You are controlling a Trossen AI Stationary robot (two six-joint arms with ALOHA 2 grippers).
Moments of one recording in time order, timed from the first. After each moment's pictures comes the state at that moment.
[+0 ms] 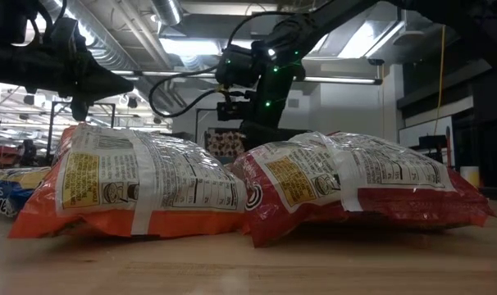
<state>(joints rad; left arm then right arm) 0.10 0.06 0.01 0.06 -0.32 -0.44 -0.21 2.18 1.66 -0.70 0.05 -0.21</state>
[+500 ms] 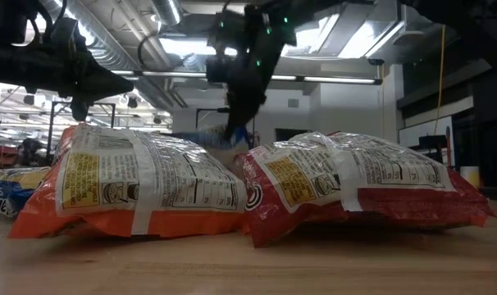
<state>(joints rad) 0.10 0.06 0.01 0.06 -0.31 -0.44 -0.21 2.17 1.92 -0.89 -0.10 -0.21</state>
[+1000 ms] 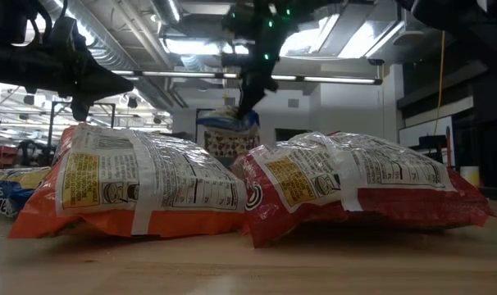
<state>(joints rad) 0.10 0.06 0.01 0.06 -0.29 -0.44 -0.33 2.17 2.10 -0.99 0.14 -0.63</state>
